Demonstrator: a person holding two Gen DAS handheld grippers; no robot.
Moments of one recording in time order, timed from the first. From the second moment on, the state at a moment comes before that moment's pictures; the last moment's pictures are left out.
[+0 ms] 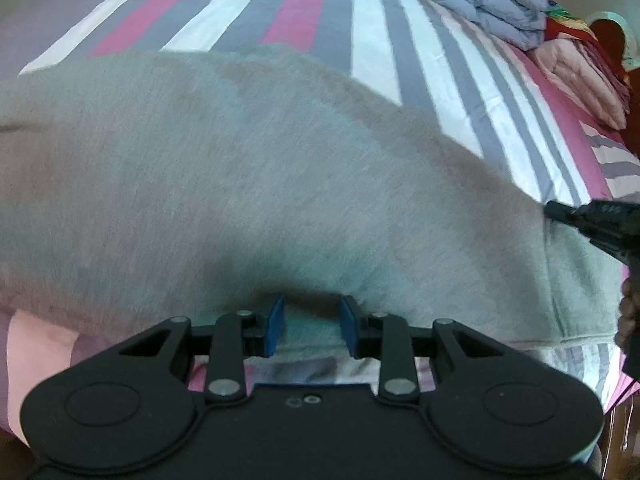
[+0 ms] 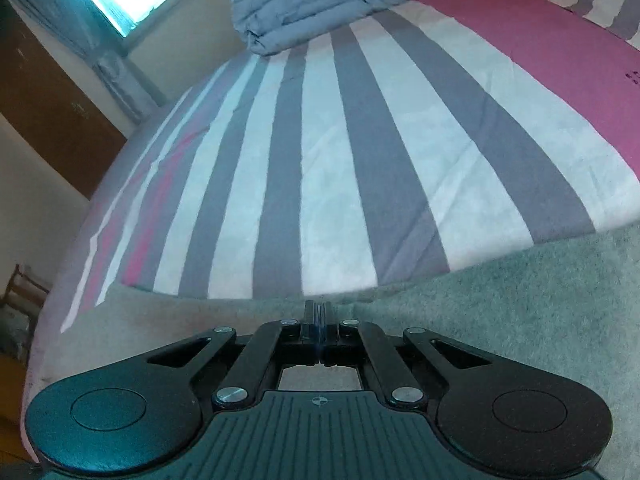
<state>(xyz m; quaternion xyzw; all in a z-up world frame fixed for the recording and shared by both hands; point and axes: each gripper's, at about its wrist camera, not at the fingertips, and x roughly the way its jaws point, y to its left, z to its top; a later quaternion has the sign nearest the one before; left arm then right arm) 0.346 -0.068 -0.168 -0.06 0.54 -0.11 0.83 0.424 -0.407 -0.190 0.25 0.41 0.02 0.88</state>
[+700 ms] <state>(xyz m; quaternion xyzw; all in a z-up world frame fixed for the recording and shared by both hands) 0.418 -0.267 -0.200 0.02 0.59 -0.24 0.77 0.303 -0.399 -0.233 0.31 0.41 0.02 0.86</state>
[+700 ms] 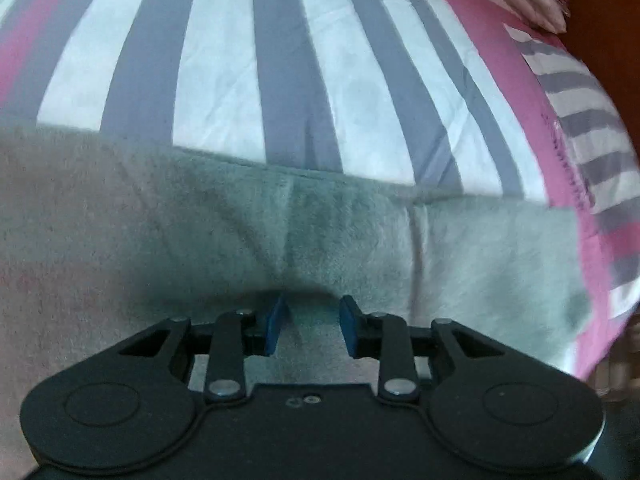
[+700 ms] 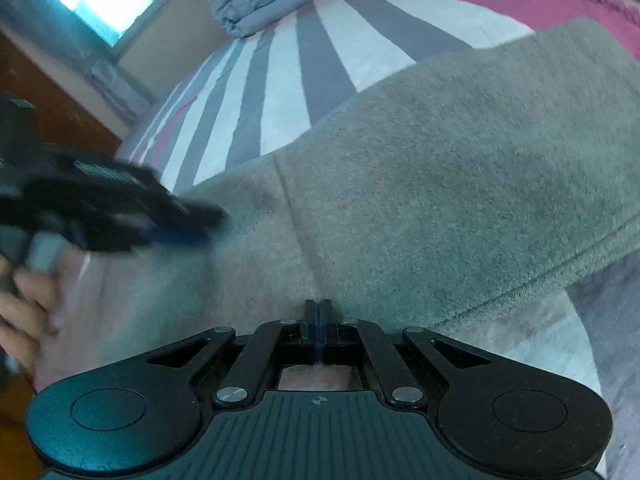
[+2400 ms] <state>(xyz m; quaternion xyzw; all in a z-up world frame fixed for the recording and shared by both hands) 0.409 -0.253 -0.194 0.03 0.52 -0.22 0.82 0.489 -0.345 -0.211 -0.21 0.51 0.26 0.79</state>
